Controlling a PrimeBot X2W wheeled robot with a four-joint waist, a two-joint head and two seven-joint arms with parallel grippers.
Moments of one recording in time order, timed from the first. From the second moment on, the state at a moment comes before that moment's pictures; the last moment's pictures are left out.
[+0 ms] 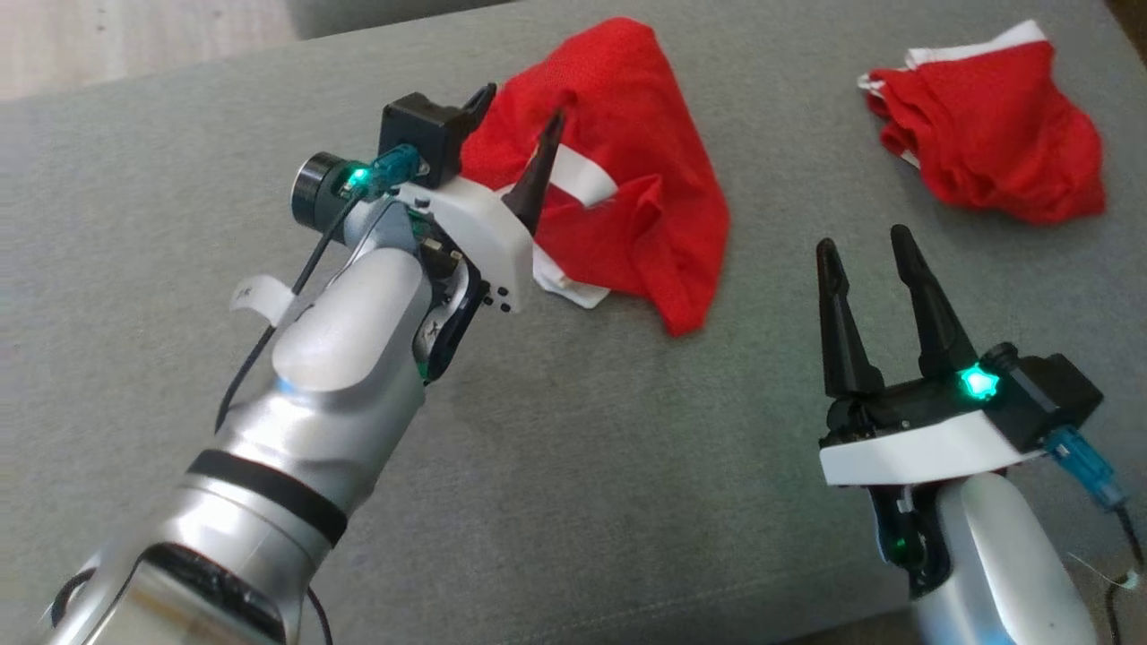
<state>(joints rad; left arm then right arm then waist) -0.90 0.06 -0.79 0.83 -0.54 0.01 -0.22 -0.17 -0.05 0.17 0.11 0.25 0.13 -0.25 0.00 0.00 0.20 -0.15</state>
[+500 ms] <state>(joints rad) -0.73 0.18 -0.73 0.64 -0.52 0.06 -0.25 -0.12 -0.05 0.13 0.13 0.21 0.13 -0.25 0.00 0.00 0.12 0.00</state>
